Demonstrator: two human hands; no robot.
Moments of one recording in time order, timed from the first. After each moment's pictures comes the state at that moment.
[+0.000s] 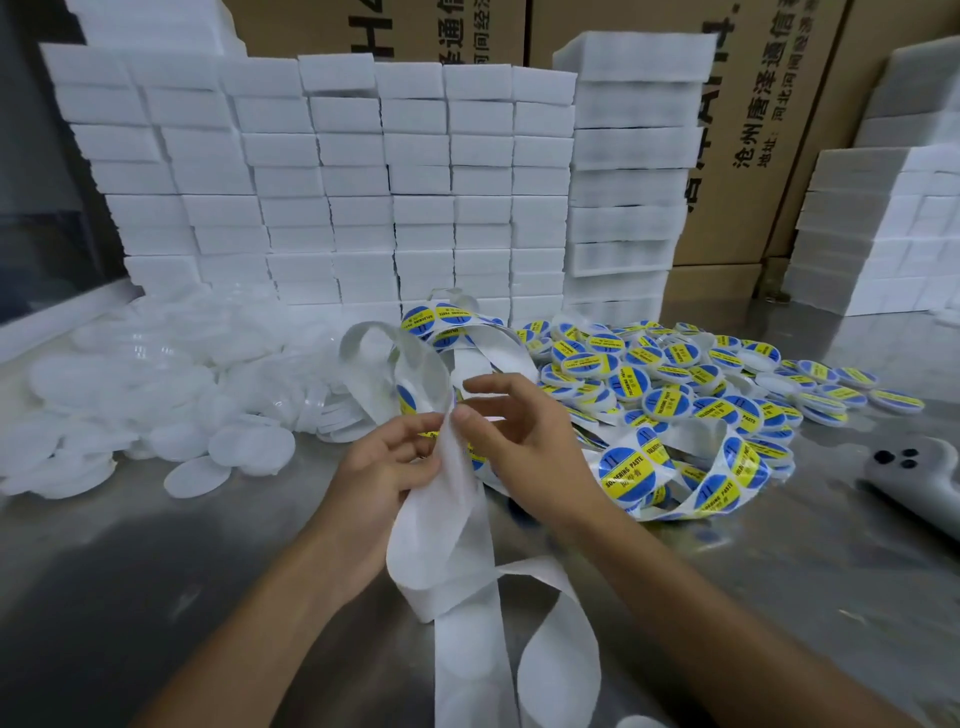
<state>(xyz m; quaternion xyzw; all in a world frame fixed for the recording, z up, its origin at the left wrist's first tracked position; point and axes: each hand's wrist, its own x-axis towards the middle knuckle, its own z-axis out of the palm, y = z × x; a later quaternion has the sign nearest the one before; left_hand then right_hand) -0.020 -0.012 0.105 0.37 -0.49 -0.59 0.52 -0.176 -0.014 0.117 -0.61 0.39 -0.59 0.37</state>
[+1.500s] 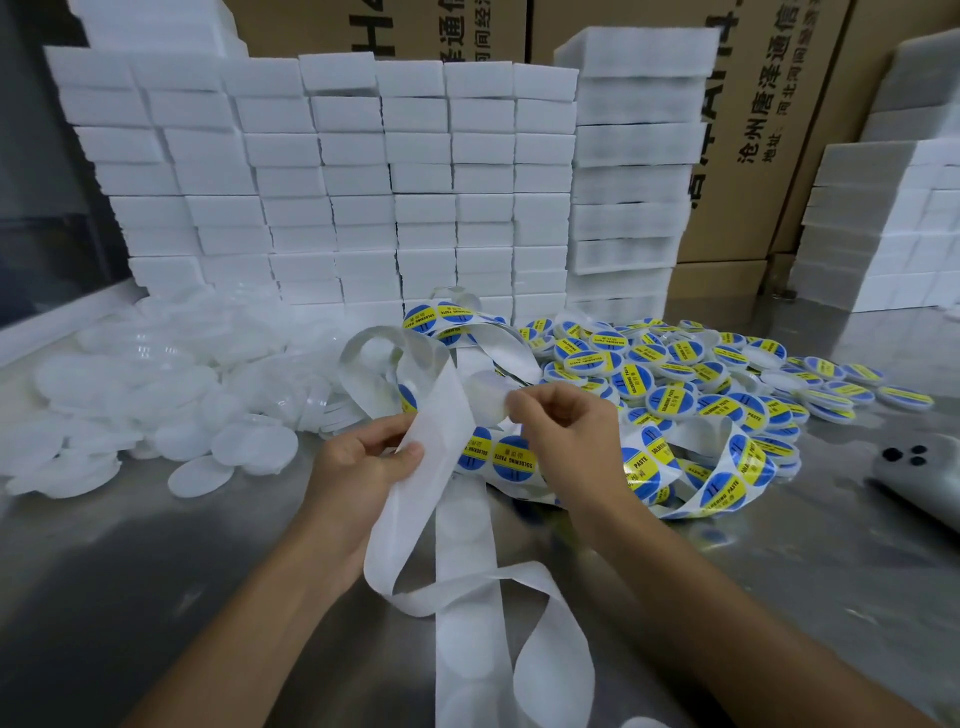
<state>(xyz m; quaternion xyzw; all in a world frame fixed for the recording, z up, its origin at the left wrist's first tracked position) -0.014 -0.014 0.107 0.47 -0.45 -0.51 0.56 -0.195 -0.019 0.116 -0.51 0.49 -0.63 0.32</state>
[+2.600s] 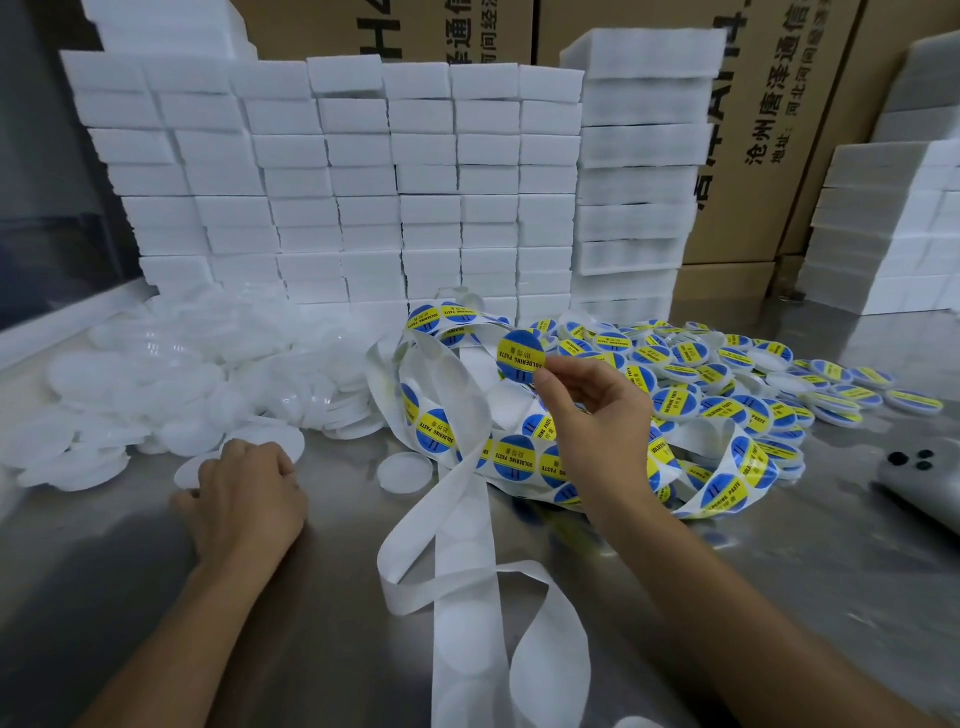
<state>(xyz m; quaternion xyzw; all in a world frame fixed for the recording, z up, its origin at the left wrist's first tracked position) 0.059 -0.037 0.082 0.81 -0.54 0.06 0.24 -0.205 -0.025 0.121 -0.48 0.45 -0.72 0.25</state>
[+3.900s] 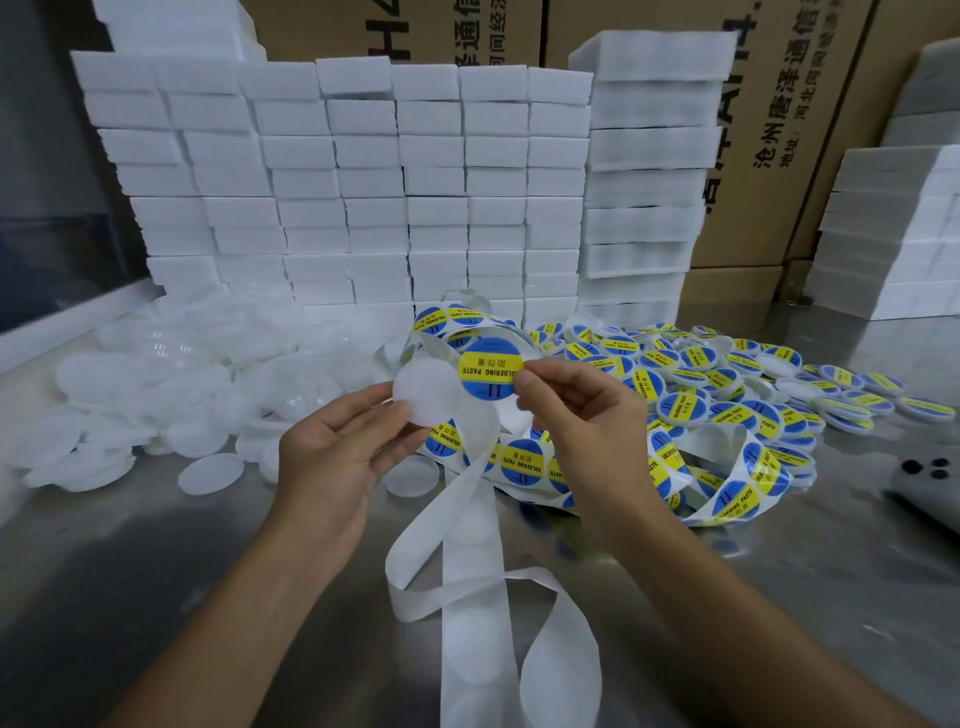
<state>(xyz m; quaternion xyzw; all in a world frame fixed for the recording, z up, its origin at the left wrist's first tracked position) -0.007 -0.013 0.124 0.34 -0.38 -0.52 0.68 -0.192 -0.005 0.134 -0.52 0.36 -0.70 0.34</state>
